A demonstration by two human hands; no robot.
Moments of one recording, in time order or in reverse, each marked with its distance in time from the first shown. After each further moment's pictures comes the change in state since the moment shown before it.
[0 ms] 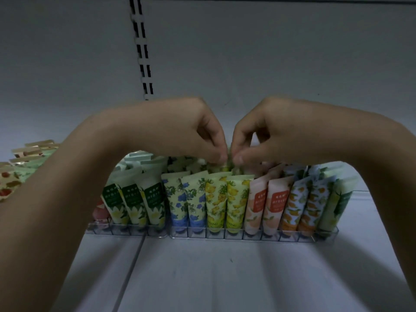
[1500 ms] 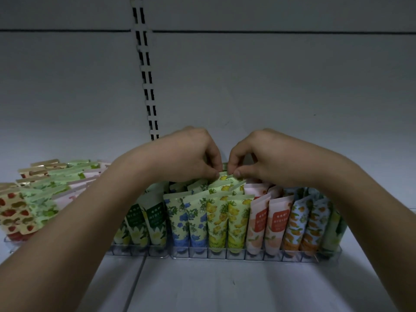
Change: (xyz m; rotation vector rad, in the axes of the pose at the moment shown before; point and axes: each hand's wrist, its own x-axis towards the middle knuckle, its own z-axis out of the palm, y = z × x) left_hand 0.026 -0.029 0.022 0.169 0.162 -0.051; right_hand 0.026 0.035 0.024 -0.080 0.081 0.002
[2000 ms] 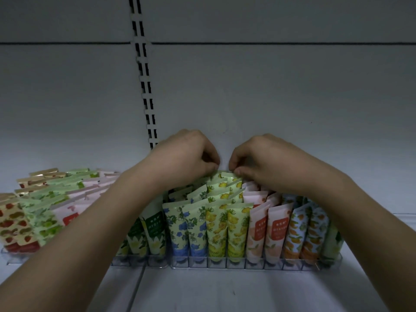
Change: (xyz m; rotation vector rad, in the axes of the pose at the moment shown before) left_hand 0.004 0.001 0.005 -0.002 0.181 -0.110; right_hand 0.001 0.001 0.005 -0.091 0.109 0.125
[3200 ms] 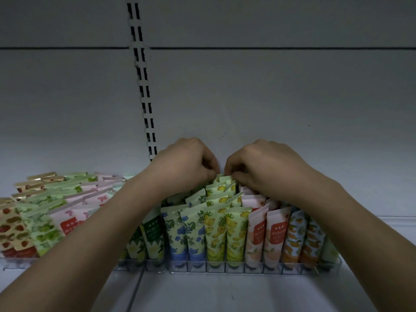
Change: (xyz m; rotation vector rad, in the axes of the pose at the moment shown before) left_hand 0.001 -0.001 0.009 -0.118 -0.022 -0.082; right_hand 0.001 -0.004 0.007 -0.246 0.072 -0.048
